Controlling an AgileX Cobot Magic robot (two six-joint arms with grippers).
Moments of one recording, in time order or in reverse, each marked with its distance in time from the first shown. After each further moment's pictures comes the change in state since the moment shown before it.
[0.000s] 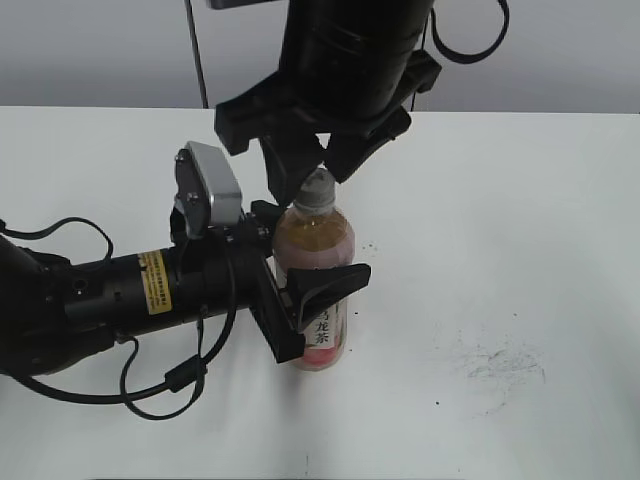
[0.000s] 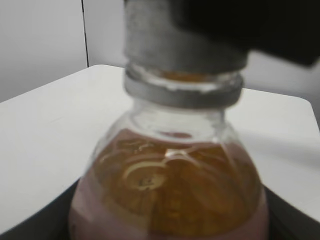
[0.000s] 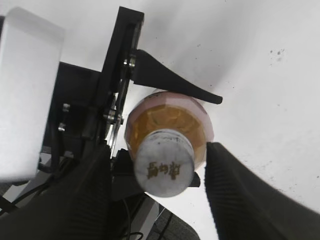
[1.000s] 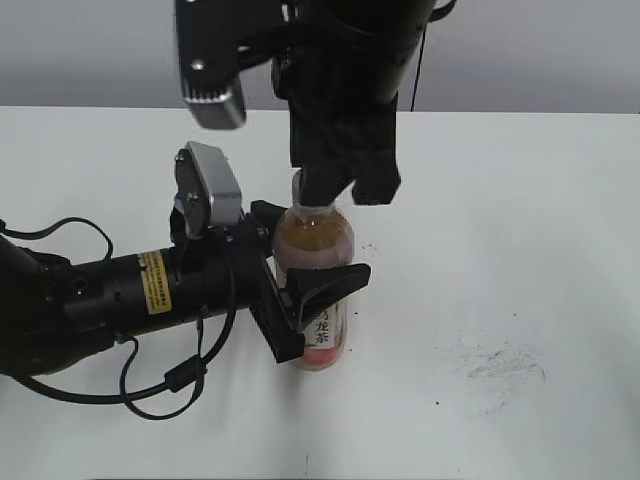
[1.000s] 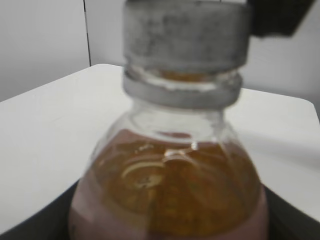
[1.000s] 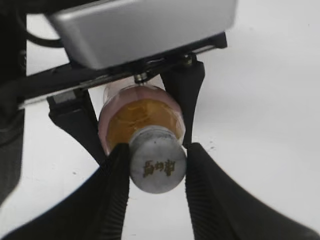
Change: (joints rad) left arm 0.000 0.000 0.000 0.001 0.000 0.000; right arm 0.002 -0.004 0.000 -0.006 0.002 -1.148
